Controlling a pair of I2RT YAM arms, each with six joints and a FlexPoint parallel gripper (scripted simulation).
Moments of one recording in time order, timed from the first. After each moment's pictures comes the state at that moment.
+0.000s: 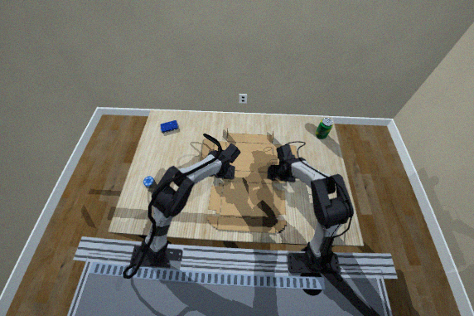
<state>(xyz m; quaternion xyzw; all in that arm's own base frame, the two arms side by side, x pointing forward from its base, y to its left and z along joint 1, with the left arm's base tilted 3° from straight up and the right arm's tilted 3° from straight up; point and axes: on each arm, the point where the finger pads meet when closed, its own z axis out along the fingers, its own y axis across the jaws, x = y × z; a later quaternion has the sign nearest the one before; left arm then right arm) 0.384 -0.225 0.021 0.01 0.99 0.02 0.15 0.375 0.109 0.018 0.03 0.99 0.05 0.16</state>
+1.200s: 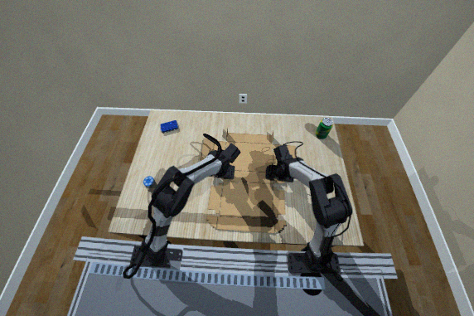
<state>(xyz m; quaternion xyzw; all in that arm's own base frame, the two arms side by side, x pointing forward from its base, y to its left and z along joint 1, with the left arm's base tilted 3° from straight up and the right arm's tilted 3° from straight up) 0.385 -0.224 0.021 0.01 0.99 0.02 0.15 0.374 0.116 0.018 0.03 0.99 0.05 0.16</state>
